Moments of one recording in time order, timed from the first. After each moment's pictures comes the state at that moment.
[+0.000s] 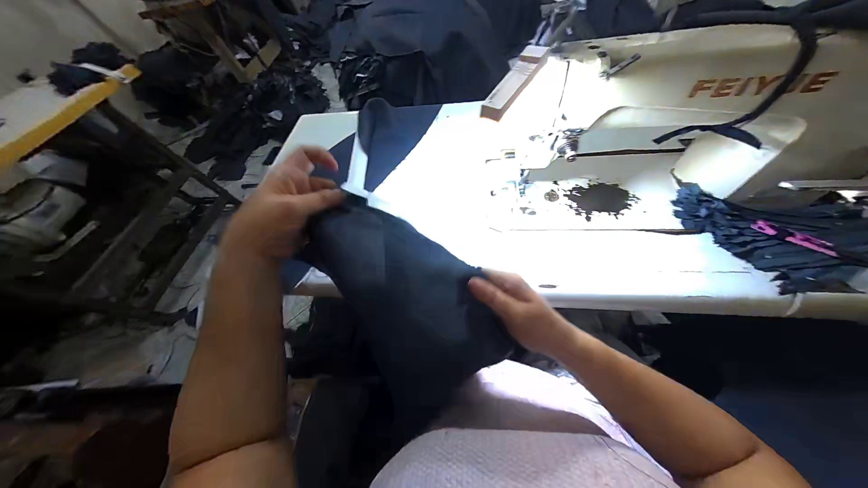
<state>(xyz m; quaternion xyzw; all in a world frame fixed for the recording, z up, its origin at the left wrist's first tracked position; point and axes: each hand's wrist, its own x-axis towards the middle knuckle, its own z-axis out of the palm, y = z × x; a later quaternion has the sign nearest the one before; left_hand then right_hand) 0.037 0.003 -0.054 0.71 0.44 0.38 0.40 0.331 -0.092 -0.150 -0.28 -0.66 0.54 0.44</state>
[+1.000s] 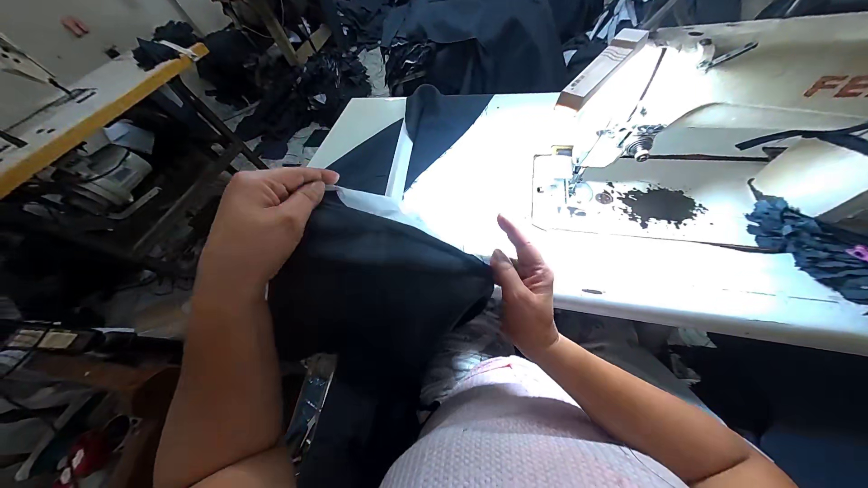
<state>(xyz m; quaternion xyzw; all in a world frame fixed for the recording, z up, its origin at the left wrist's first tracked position) -0.001 -0.064 -0.033 0.70 0.62 0.35 0.10 0.260 -0.082 -0.177 -0.30 -0.49 0.46 0.68</state>
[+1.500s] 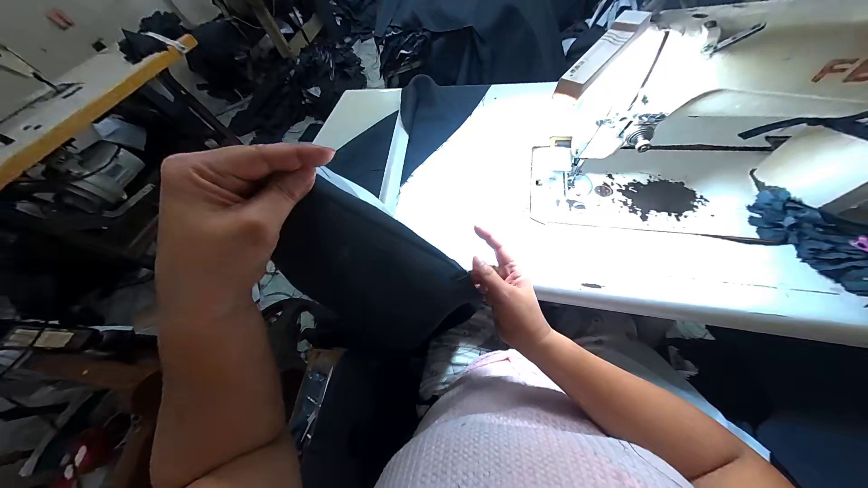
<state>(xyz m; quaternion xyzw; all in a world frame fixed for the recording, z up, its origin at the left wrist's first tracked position) 0.007 -0.076 -0.025 0.76 0.43 0.48 0.12 0.260 -0.084 -0.188 -0.32 -0.43 0.63 0.57</state>
